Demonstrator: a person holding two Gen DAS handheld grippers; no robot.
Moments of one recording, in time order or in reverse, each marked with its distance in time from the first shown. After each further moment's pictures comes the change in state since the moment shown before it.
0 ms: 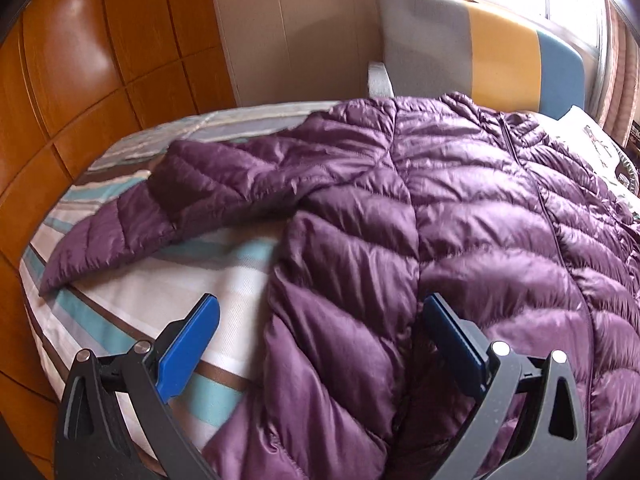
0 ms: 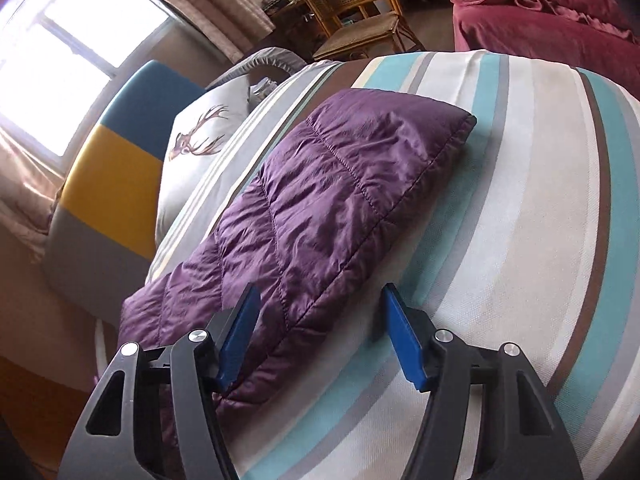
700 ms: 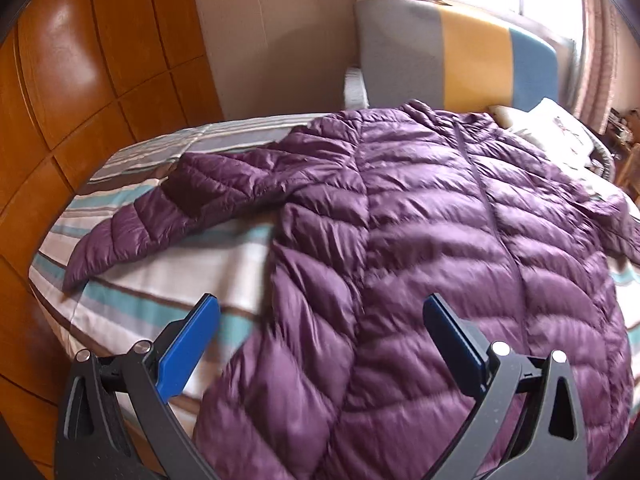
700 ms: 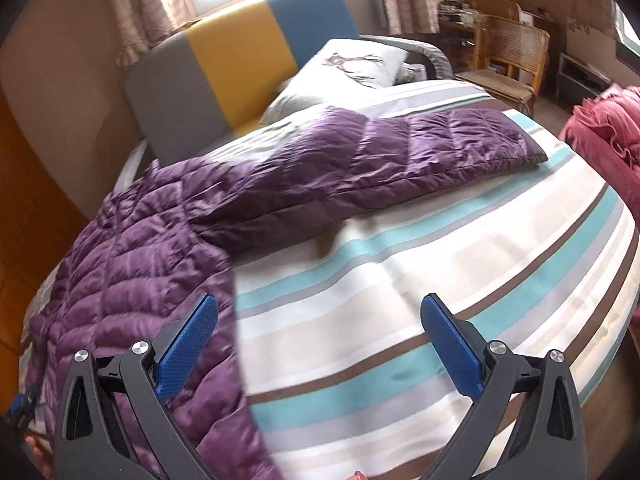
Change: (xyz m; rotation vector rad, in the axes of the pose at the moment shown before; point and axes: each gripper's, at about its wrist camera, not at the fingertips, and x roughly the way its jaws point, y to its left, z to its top) left arm -0.074 -0.006 -0.009 0.051 -0.018 -0.034; right arm -0.127 0.080 -0.152 -0.619 0.091 0.051
